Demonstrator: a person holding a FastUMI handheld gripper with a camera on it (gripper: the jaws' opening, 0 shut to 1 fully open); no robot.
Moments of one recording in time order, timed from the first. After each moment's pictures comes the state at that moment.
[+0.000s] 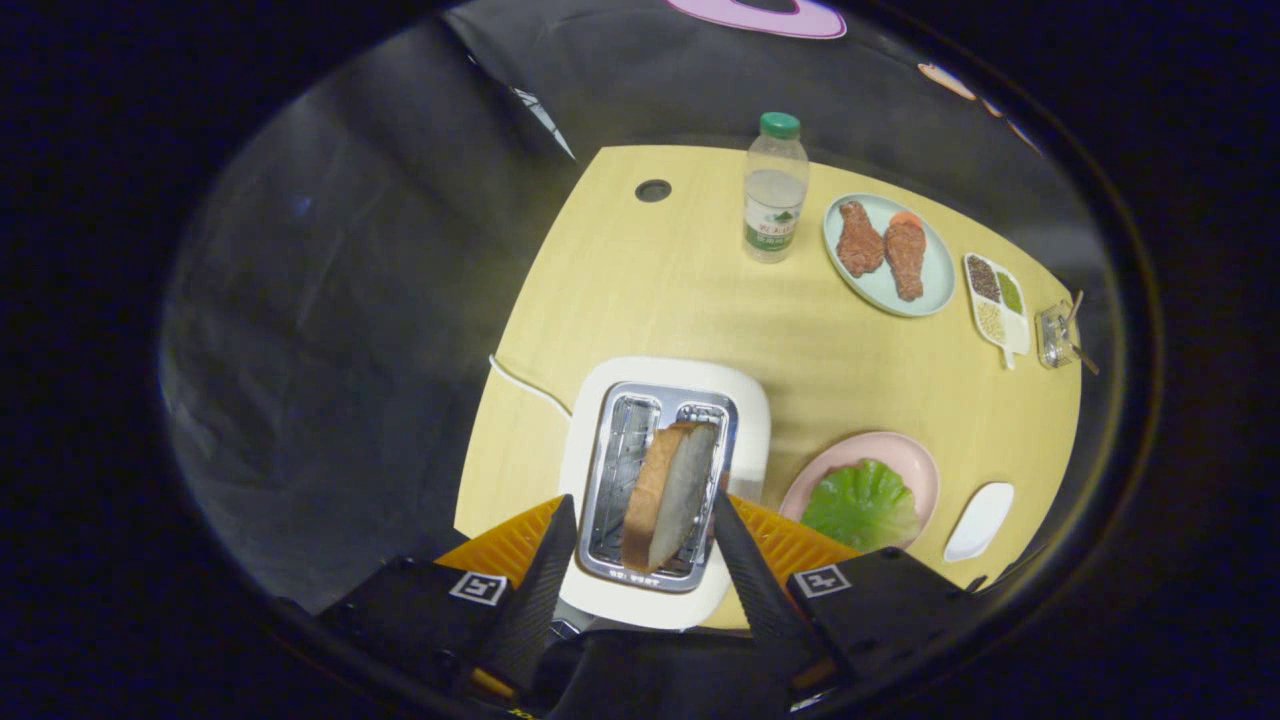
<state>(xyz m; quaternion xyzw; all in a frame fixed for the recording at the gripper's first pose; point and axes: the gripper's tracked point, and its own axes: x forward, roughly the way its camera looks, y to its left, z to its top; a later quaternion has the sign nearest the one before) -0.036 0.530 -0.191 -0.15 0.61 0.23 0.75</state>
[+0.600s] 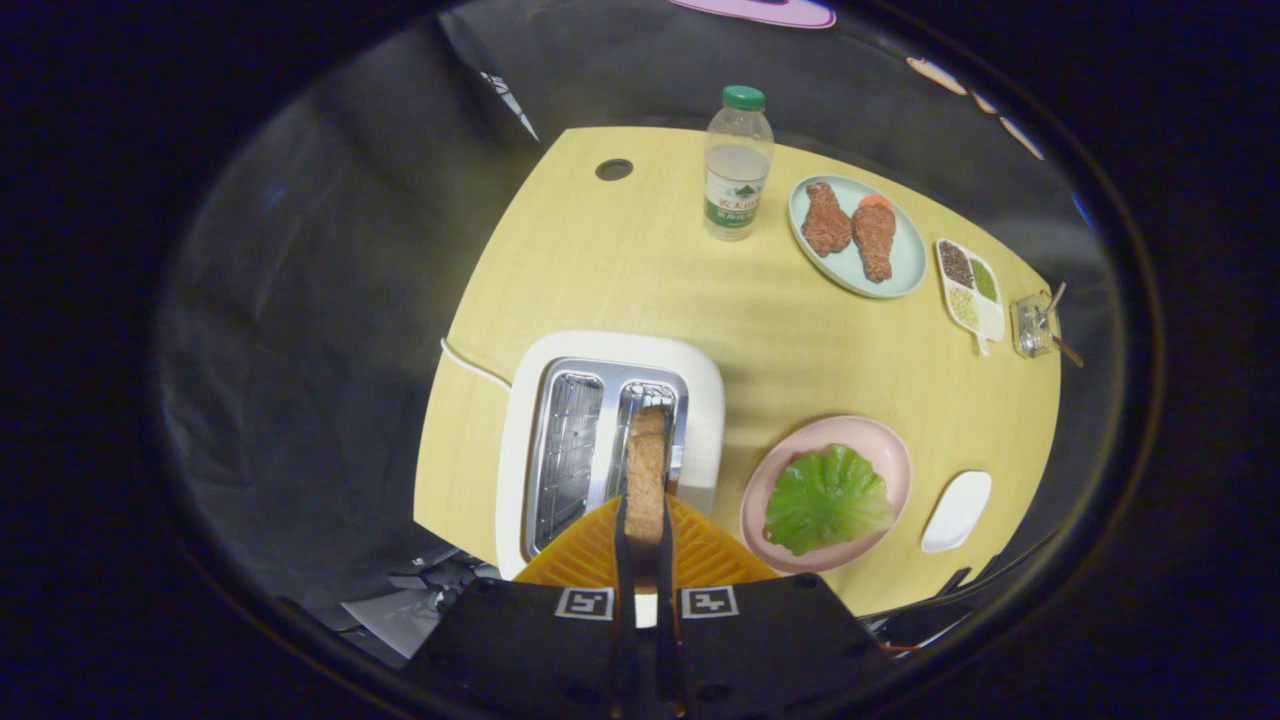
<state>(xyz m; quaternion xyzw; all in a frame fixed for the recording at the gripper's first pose) -0.032 0.497 -0.195 -0.17 0.61 0.19 0.75</state>
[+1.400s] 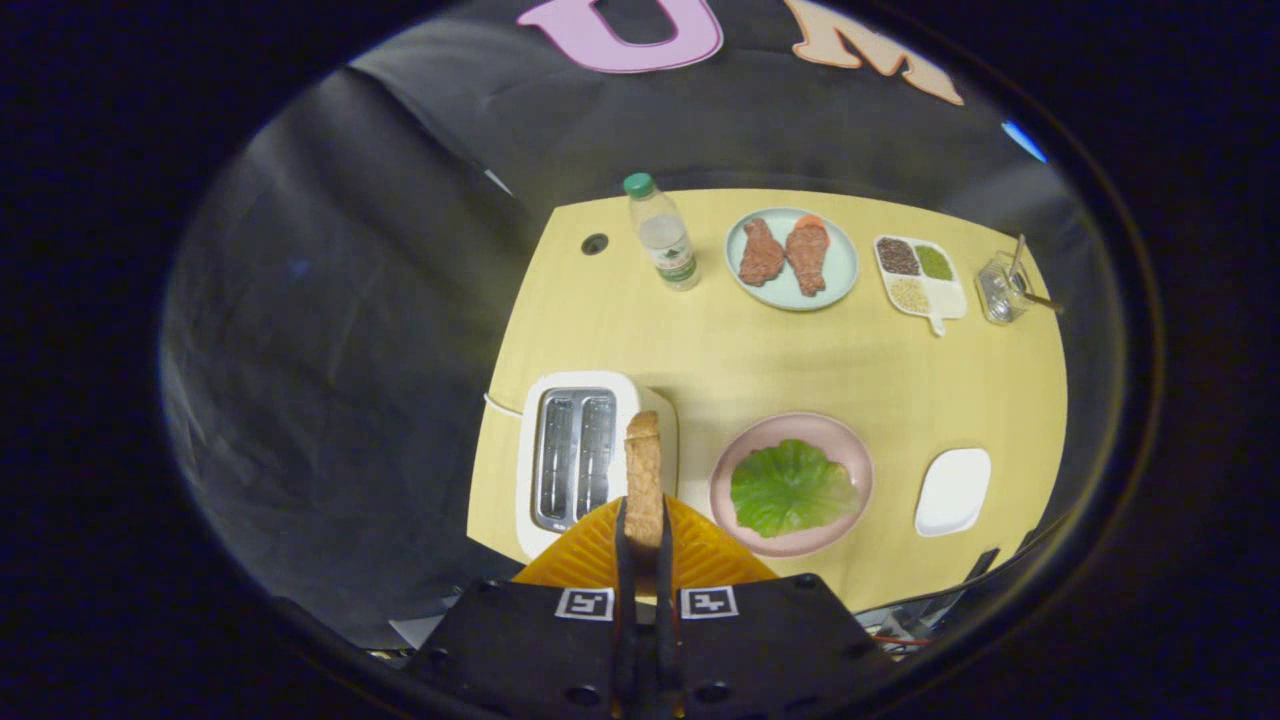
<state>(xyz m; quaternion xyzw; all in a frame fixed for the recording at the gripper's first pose) -0.017 0.418 -0.100 -0.05 0.57 0.20 0.79</state>
